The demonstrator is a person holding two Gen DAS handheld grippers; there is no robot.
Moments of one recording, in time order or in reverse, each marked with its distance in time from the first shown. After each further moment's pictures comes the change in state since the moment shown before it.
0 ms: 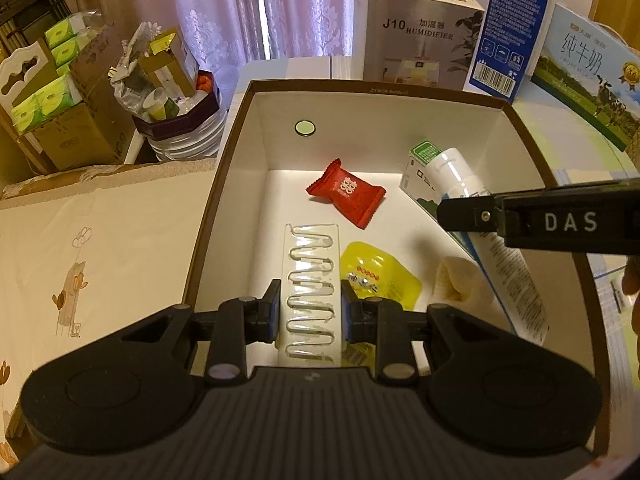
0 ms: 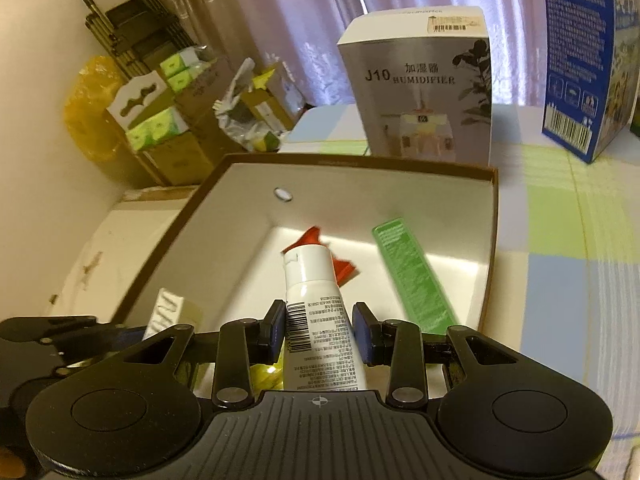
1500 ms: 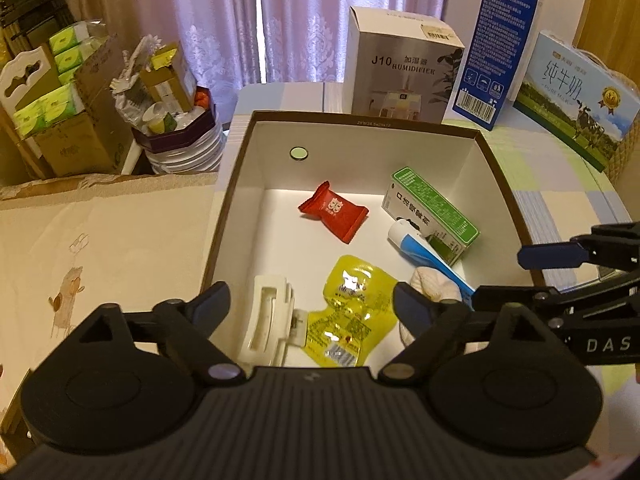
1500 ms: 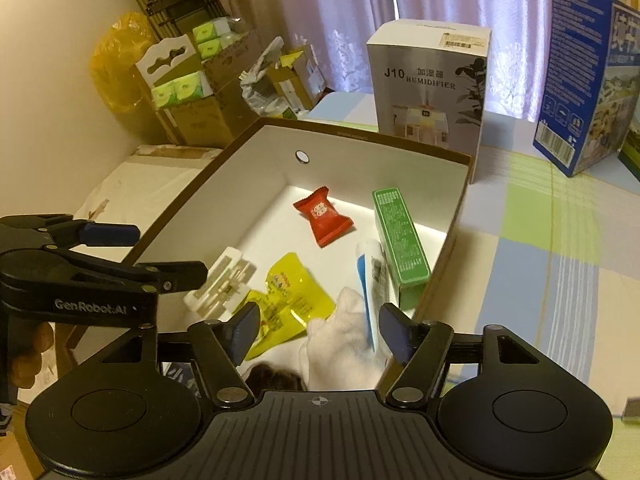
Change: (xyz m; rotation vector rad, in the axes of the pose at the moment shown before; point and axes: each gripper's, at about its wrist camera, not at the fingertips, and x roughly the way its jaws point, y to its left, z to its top) left arm -0.047 0.003 -0.004 -0.034 -0.055 -0.032; right arm -0.066 0.014 -0.039 -0.141 0.058 -0.002
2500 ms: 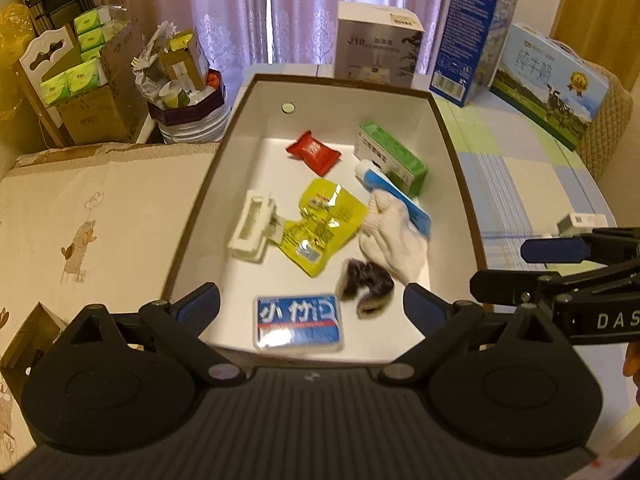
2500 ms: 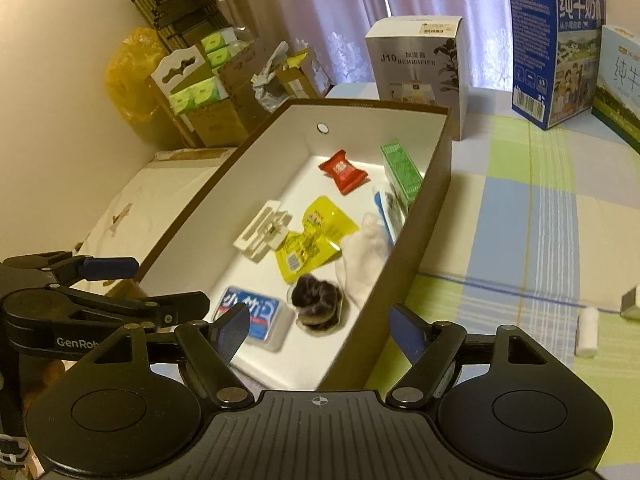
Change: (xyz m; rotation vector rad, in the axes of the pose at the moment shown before) left arm -0.088 -0.035 -0.081 -0.041 0.022 0.008; right arm -0.078 0.023 -0.074 0.069 -0.015 0.044
